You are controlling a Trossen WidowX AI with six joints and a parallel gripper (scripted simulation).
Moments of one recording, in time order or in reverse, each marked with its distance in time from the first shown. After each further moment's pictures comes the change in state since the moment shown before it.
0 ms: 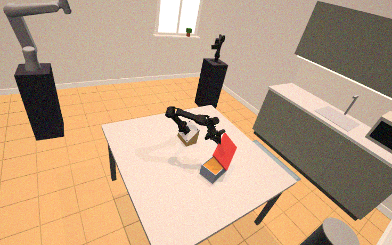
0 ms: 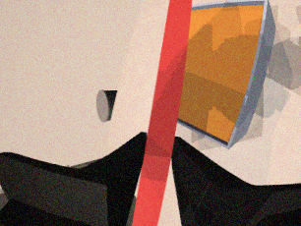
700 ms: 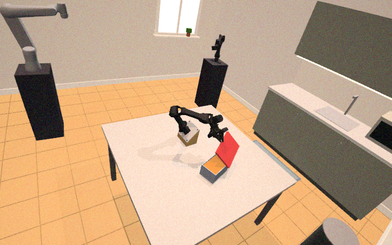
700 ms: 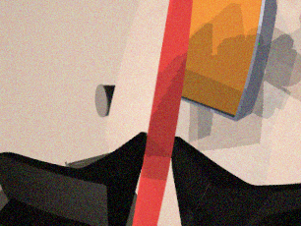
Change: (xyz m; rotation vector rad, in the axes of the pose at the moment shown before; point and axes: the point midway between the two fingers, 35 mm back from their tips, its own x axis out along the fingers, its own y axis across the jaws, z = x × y) arm 0.000 -0.004 -0.043 -0.005 0.003 -0.006
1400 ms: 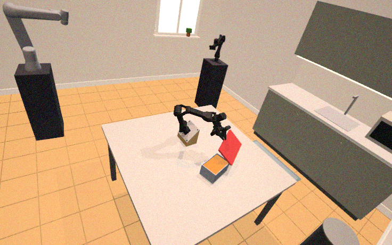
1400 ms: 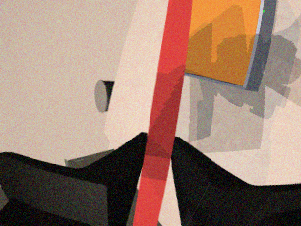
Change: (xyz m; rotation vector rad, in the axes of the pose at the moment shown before) arm -0.001 -0.001 -0.042 0.000 0.002 0.000
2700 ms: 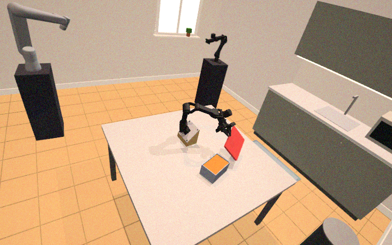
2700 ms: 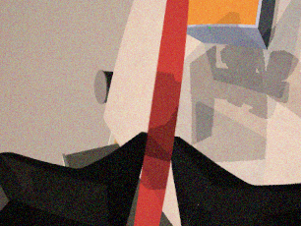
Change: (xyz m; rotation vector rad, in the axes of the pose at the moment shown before) arm -0.002 -0.001 -0.078 0.001 0.006 -0.002
